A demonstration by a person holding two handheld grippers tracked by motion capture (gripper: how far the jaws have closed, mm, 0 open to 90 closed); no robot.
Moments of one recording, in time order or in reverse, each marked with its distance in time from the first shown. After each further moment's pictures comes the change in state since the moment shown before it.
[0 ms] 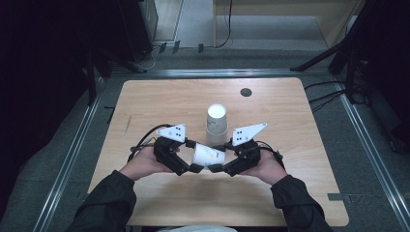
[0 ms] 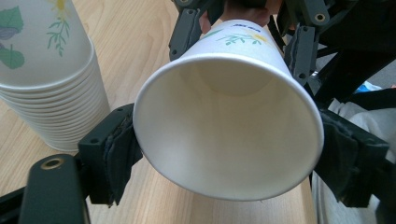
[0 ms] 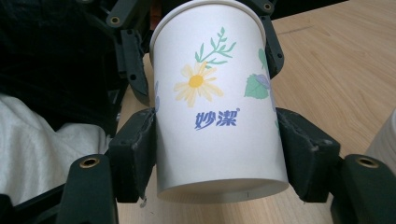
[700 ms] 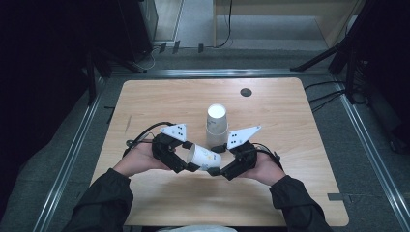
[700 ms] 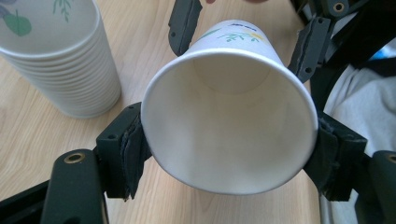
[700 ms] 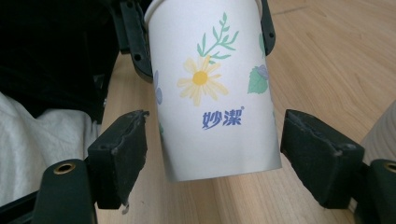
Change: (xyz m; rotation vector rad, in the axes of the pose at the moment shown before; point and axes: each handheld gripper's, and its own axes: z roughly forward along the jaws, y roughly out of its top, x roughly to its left) left arm 0.001 0.011 -0.005 0.194 0.041 0.016; right arm 0.003 -0.003 0.011 0.083 -0.050 -0.006
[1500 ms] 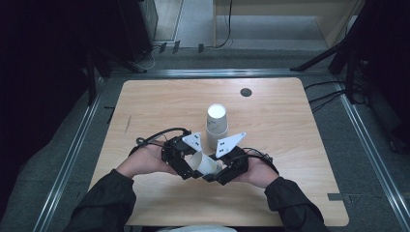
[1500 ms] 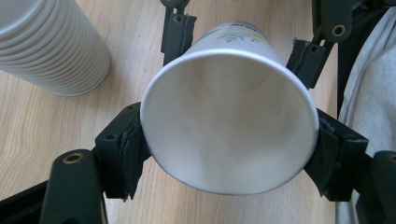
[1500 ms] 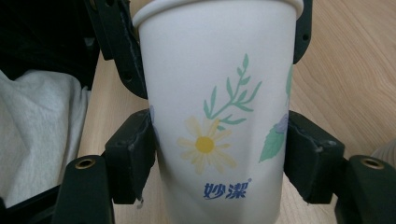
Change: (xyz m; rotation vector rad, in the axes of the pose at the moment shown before) left arm -0.013 0.016 0.026 0.219 0.047 0.078; right arm 0.003 -0.006 0.027 0.135 0.002 -0.060
